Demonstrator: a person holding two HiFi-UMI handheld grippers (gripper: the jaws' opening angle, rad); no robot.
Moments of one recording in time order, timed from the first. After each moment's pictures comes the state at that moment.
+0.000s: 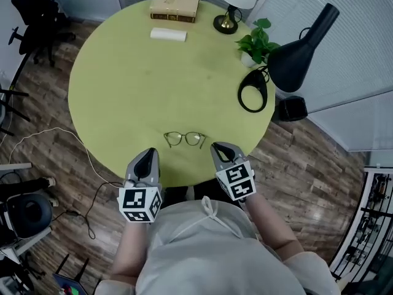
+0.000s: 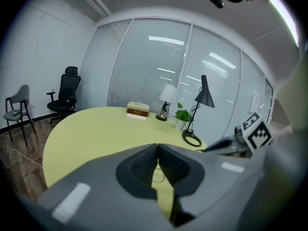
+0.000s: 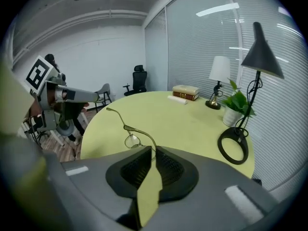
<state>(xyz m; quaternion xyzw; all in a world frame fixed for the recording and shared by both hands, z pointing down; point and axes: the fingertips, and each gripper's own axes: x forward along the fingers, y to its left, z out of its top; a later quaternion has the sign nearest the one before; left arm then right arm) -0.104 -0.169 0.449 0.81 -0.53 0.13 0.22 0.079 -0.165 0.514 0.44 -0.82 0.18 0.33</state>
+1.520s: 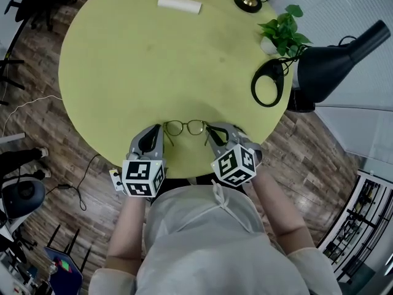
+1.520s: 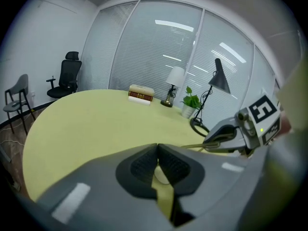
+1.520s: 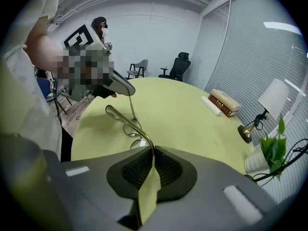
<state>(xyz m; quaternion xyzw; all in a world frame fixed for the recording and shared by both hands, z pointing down) -0.087 -0.221 0.538 0.78 -0.52 0.18 0.28 0.051 -0.211 0.565 0.24 -0.85 0.01 0.47</state>
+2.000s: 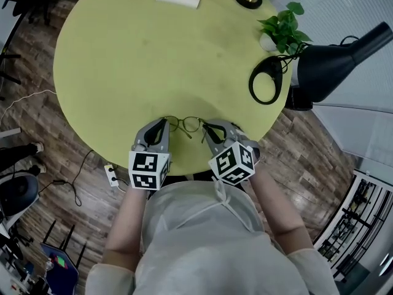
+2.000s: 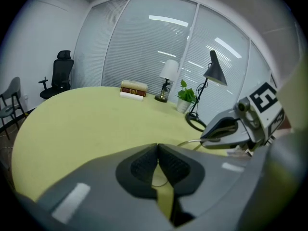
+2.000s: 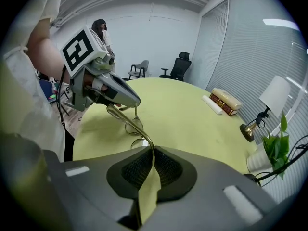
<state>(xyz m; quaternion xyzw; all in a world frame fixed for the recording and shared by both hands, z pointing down) -0.054 -0.226 0.557 0.80 -0.50 0.20 0.28 0.055 -0.211 0.568 0.23 -0.85 0.02 0.47</state>
